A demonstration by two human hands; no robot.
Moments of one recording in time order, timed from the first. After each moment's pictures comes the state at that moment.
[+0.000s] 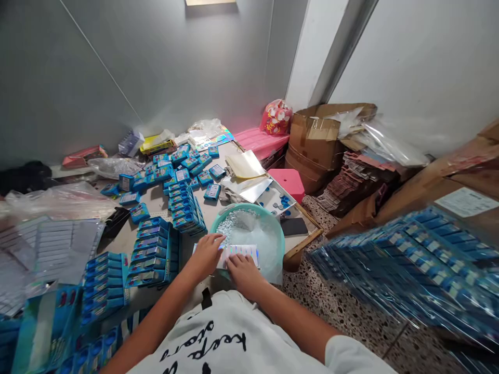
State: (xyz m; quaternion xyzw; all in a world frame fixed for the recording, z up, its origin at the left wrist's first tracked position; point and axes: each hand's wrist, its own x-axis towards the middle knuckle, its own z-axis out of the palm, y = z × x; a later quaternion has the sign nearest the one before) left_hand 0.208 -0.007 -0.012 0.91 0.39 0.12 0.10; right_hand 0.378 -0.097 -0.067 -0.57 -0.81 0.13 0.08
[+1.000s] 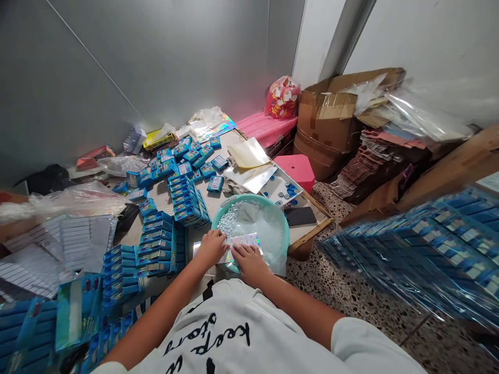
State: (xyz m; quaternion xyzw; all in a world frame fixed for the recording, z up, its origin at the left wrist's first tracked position) left_hand 0.224 0.006 -0.058 0.88 0.46 0.05 0.11; right_hand 0.397 -0.100 -0.086 -0.57 -0.79 0.21 0.13
